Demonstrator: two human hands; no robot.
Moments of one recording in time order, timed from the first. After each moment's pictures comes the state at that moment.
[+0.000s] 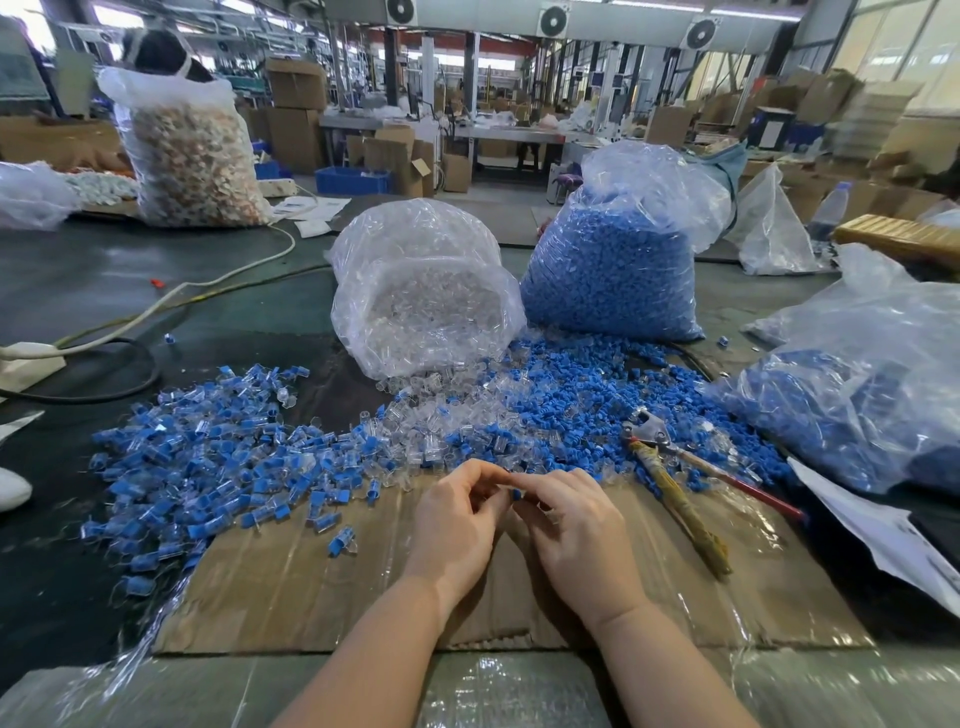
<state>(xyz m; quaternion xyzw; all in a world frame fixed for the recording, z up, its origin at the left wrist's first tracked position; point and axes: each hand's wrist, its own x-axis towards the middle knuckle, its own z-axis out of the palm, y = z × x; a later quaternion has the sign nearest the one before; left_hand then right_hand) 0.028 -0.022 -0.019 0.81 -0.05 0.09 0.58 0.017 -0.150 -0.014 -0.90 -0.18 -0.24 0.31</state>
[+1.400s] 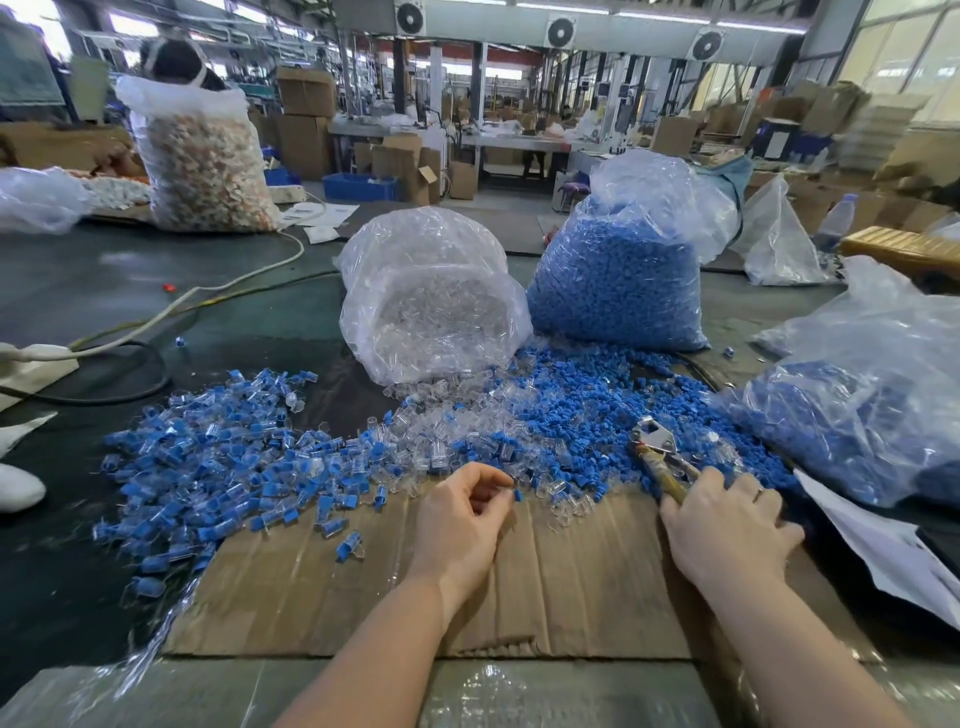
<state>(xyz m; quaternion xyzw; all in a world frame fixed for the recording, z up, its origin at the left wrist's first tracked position) 0.026 -0.021 -0.013 0.80 -0.02 0.09 0.59 0.033 -0.228 0.010 -0.97 0.24 -0.04 0.00</state>
